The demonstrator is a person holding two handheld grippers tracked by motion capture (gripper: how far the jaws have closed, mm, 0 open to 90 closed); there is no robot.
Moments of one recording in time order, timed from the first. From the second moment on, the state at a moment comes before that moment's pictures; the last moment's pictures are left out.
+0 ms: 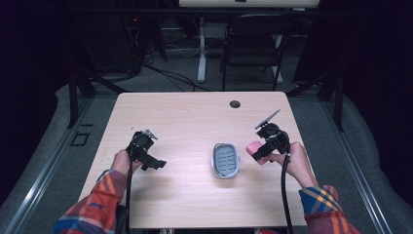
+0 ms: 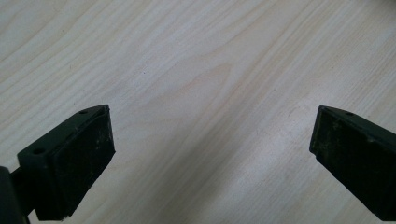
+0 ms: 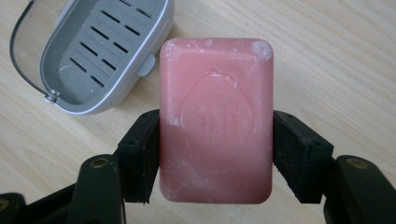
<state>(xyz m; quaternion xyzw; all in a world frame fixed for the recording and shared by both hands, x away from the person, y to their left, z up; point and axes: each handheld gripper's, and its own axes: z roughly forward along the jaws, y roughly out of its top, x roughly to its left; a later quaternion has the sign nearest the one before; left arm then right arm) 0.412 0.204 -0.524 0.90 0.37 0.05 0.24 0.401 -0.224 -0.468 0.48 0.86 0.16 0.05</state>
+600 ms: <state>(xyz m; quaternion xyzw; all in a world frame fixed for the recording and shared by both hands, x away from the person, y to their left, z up) 0.413 0.203 -0.525 0.90 0.37 0.05 0.24 0.402 -0.208 -0.464 0.46 0.88 0.16 0.04</state>
